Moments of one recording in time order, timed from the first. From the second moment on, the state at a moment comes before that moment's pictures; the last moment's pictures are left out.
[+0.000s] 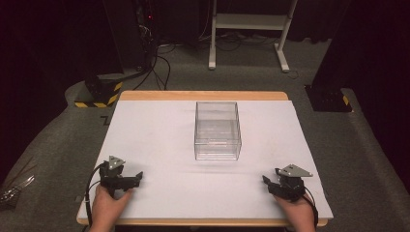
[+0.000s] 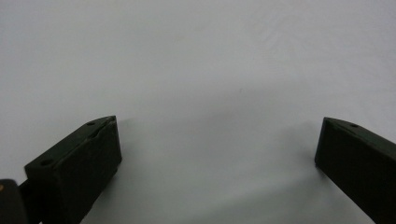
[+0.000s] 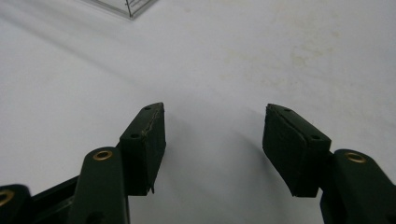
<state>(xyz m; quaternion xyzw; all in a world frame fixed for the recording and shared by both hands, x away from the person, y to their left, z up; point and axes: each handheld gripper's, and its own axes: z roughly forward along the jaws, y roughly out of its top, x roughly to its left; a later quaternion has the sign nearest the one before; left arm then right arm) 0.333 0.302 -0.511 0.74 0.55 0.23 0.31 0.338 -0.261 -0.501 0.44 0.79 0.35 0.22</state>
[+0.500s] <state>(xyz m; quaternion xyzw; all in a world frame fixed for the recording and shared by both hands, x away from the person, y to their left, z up) 0.333 0.303 -0.511 0.74 0.55 0.23 0.31 0.328 -0.238 -0.482 0.40 0.78 0.42 0.23</state>
